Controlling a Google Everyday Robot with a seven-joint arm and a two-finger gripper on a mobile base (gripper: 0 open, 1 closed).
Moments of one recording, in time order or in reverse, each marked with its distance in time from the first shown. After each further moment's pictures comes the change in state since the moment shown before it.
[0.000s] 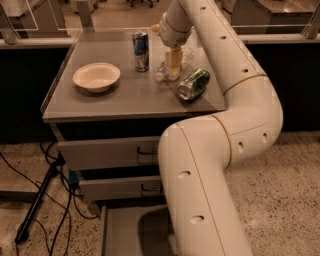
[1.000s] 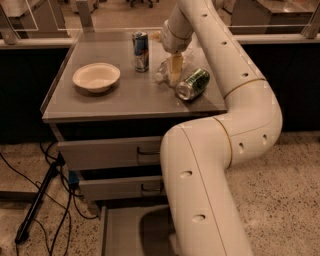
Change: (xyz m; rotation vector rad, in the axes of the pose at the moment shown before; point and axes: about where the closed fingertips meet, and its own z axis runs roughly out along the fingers) arm 0.006 0.011 0.020 -0.021 -0.031 0.019
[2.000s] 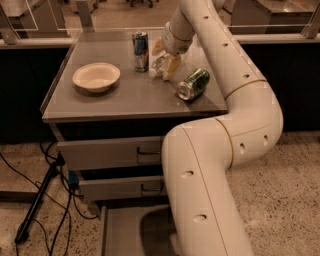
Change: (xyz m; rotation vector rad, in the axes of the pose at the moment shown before) arm 0.002 0.003 0.006 -0.006 -0.010 0.007
